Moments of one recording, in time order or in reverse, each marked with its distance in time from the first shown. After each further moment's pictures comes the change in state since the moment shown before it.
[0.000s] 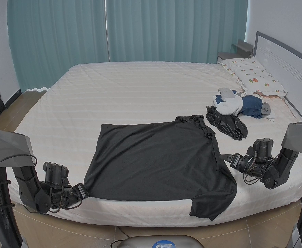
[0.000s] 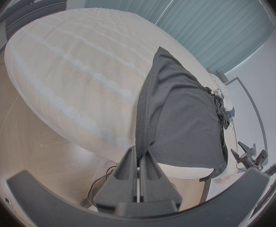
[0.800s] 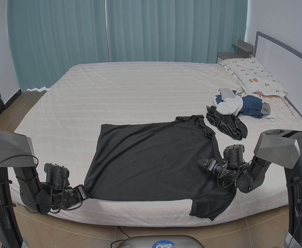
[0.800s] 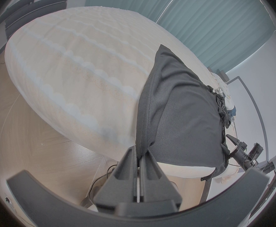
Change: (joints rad) left arm 0.000 0.014 0.001 0.000 0.000 0.000; right arm 0.178 0.199 -0.243 0.093 -0.168 0.170
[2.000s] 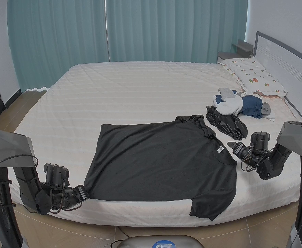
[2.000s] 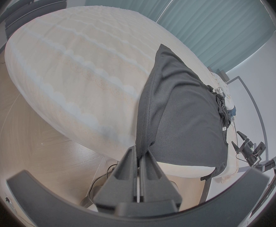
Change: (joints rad) left arm 0.002 0.000 0.003 0.000 -0.005 0.000; right arm -0.226 -0.082 0.004 -0.050 -0.039 -0.069
